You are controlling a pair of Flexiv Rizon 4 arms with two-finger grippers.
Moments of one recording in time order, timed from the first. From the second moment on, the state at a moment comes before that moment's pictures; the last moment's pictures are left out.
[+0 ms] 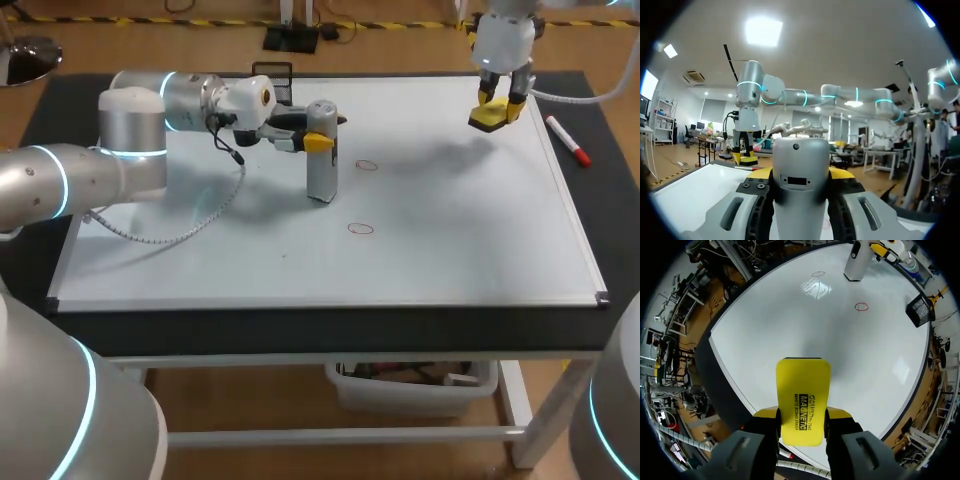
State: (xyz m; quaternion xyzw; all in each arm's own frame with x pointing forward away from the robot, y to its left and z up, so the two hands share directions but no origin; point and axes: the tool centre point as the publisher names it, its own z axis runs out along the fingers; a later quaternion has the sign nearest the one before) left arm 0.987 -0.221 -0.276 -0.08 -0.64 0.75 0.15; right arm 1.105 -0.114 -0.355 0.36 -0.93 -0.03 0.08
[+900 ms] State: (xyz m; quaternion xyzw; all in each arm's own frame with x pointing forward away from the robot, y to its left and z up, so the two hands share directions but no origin) left arm 0.984 -0.222 -0.280 -0.09 -0.68 0.71 0.15; right arm 1.105 -0.114 -0.355 0.36 -0.93 -0.03 0.07
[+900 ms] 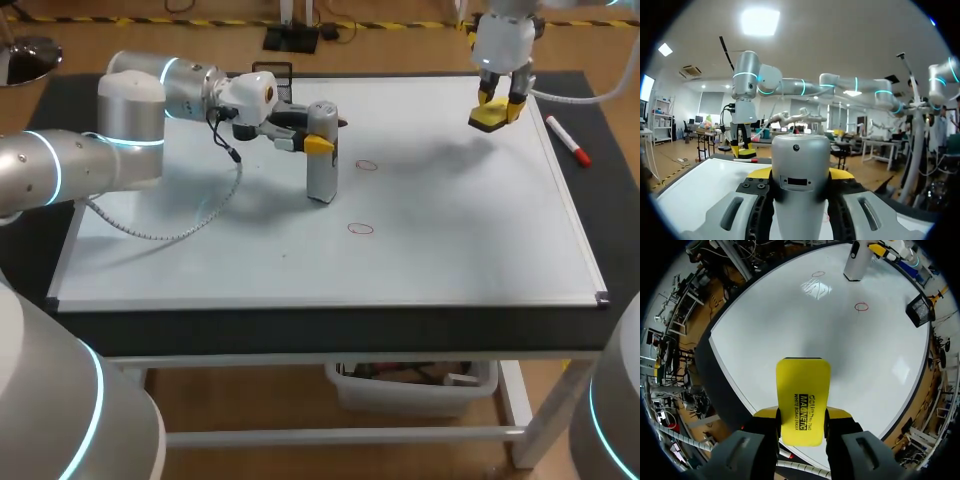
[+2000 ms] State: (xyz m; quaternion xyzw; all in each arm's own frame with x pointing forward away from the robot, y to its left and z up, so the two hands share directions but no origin) left arm 1.031 -0.127 -0.236 -0.05 -0.67 0.74 0.04; right arm 1.105 -0.114 -0.355 0.36 -0.93 -0.03 0.07
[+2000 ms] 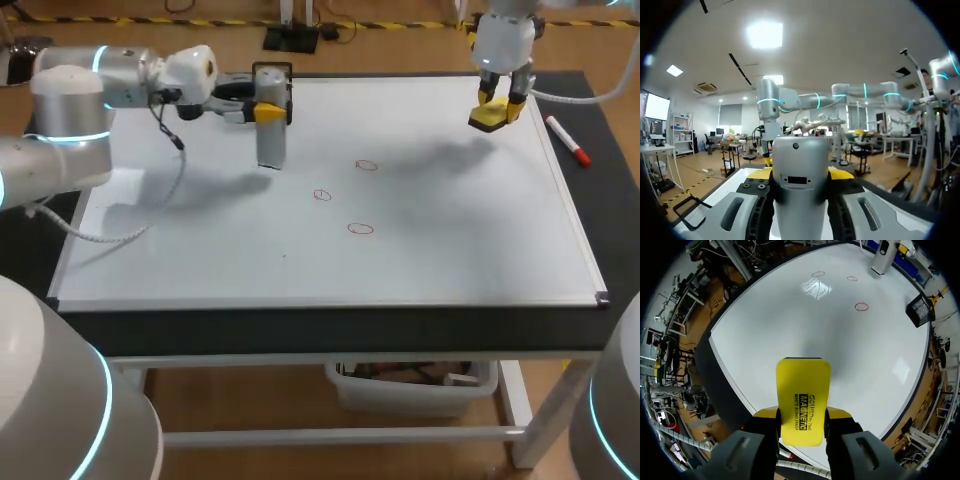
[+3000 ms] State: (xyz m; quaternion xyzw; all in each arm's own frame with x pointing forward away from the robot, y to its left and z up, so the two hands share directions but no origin) left arm 1.068 0.022 -0.214 0.05 -0.66 0.75 -0.09; right arm 1.105 -0.114 -0.355 0.36 -0.93 -0.03 0.07
